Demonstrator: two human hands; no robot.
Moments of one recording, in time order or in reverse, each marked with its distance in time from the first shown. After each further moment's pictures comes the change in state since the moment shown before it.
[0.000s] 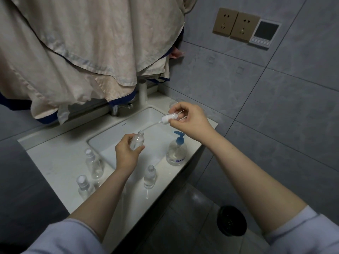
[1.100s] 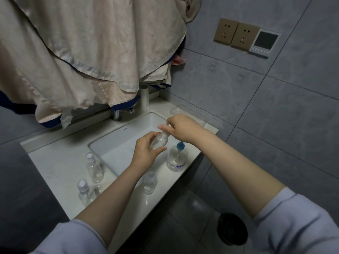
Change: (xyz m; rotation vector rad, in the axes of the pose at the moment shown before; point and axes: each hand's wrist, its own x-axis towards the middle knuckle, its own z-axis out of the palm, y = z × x) left_hand -0.004 0.050 0.023 0.044 -0.257 0.199; right_hand 0.034 0.011 0.013 -0.612 -0.370 -0.090
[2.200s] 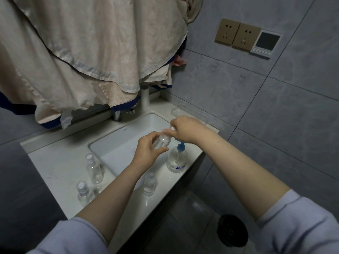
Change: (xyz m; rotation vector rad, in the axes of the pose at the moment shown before) left_hand 0.009 -0.002 0.002 0.025 -0.059 0.010; right_hand -0.001 0.003 -0.009 -0.191 -0.071 0.033
